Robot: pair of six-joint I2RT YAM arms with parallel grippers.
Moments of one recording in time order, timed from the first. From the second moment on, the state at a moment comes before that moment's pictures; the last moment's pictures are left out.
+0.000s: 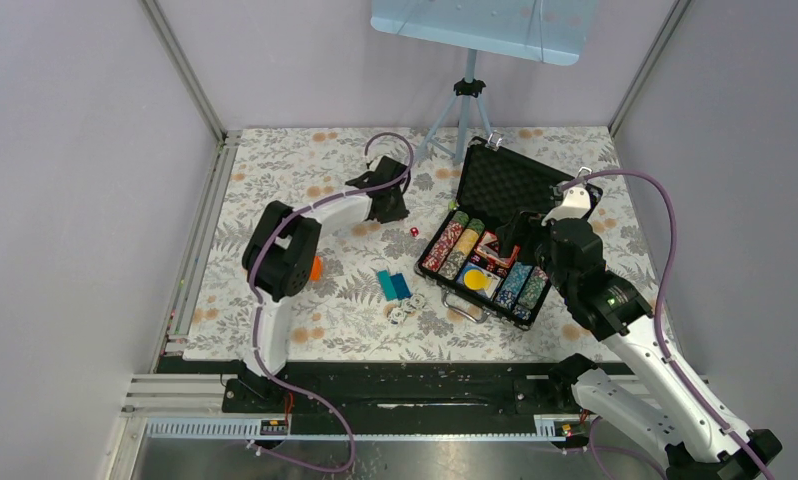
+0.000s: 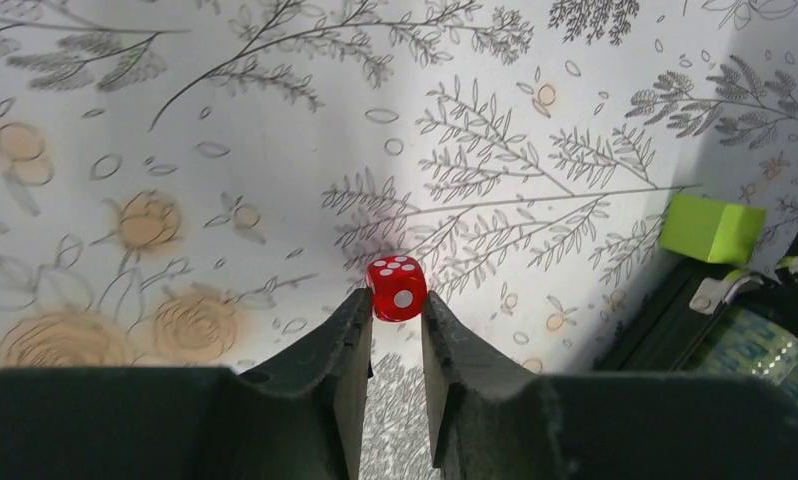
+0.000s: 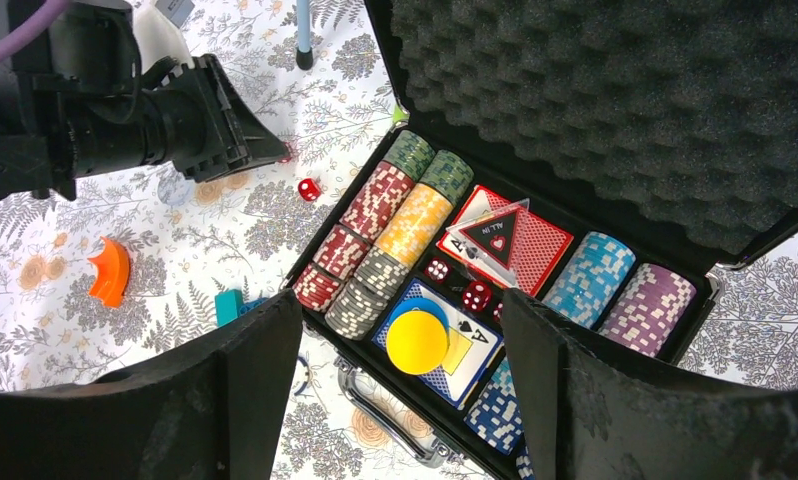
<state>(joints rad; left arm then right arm) -0.55 2.13 1.56 -0.34 -0.14 -0.72 0.53 0.75 0.84 -0.48 0.28 0.44</state>
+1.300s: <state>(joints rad) -1.00 2.12 1.73 -0.43 0.14 -0.49 0.52 0.63 0.91 -0.70 0.49 0.36</state>
